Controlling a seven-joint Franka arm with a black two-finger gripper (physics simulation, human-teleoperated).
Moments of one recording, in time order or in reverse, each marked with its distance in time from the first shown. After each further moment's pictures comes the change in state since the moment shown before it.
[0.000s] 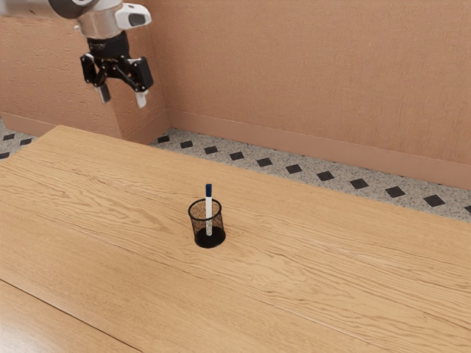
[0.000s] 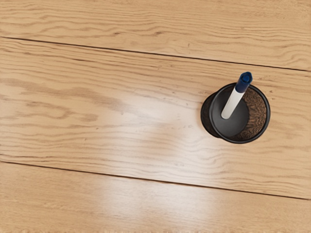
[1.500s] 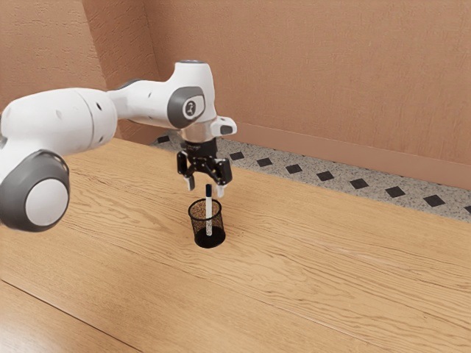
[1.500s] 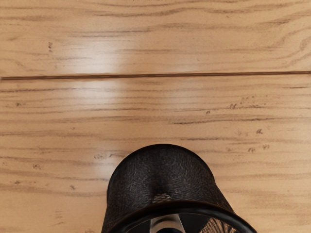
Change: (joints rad) arm -0.003 0.553 -0.128 0.124 -0.046 0.246 0.024
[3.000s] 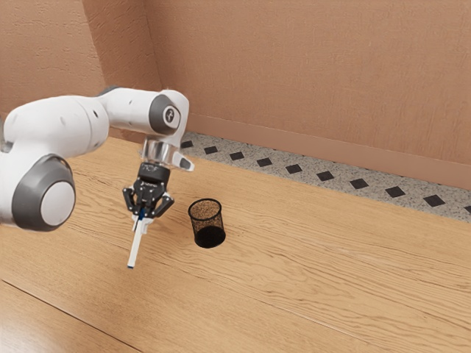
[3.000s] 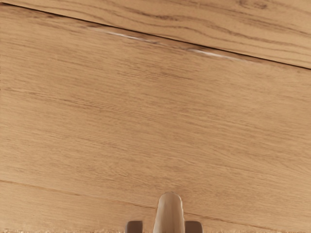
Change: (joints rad) arm 0.039 0.078 0.123 0.040 0.000 -0.642 -0.100
